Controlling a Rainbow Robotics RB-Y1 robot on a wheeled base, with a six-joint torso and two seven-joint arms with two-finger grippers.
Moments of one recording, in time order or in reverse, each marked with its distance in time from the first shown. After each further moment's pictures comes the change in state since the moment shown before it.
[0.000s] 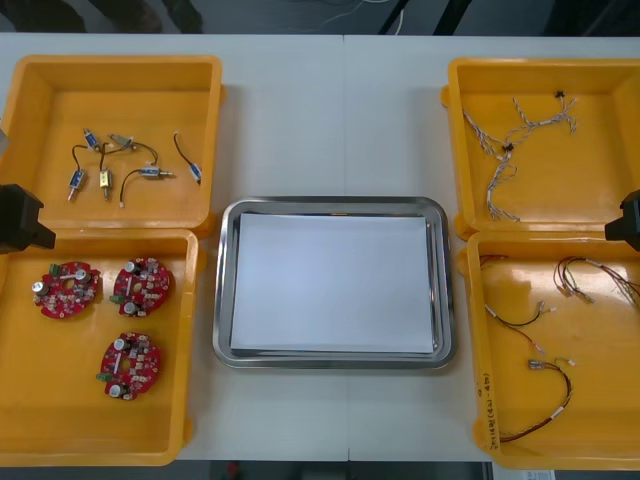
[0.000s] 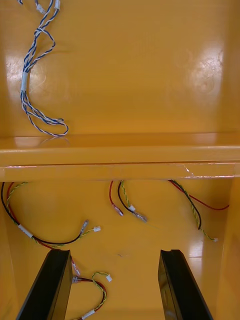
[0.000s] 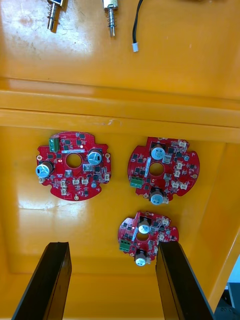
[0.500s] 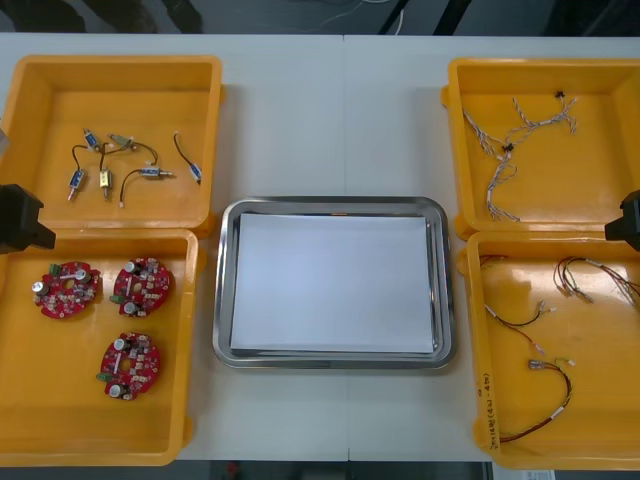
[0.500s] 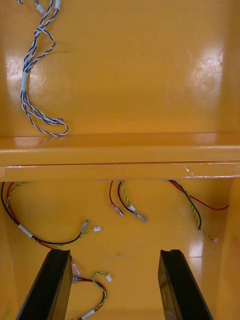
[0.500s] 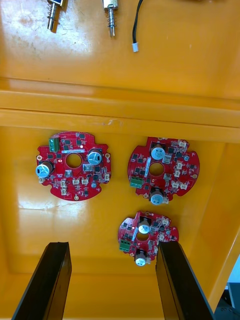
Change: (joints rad) right arm 0.000 0.000 0.000 0.000 0.000 0.000 0.000; left arm 0.000 0.000 0.000 0.000 0.000 0.000 0.000
